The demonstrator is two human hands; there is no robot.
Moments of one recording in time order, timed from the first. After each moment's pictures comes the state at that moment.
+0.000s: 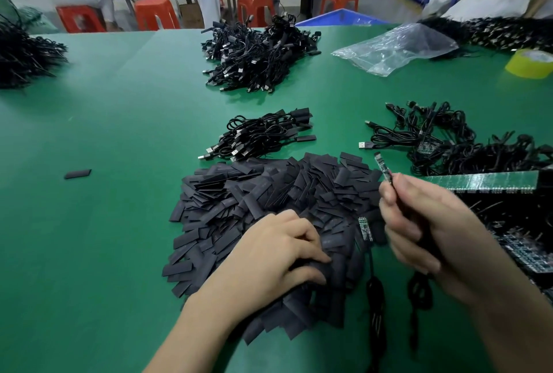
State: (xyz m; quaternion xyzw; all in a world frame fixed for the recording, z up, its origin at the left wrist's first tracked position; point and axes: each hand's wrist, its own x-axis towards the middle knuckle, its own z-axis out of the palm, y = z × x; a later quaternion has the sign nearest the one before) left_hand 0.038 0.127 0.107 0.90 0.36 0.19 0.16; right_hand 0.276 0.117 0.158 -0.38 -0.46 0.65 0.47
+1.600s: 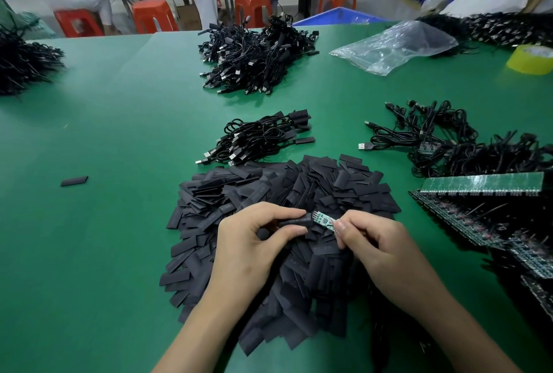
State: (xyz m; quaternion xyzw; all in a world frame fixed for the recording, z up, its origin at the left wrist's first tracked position) left_hand 0.037 0.132 0.099 0.67 0.50 0.49 0.27; right_hand 0.248 0.118 0.109 -0.51 -0.71 0.33 0.37
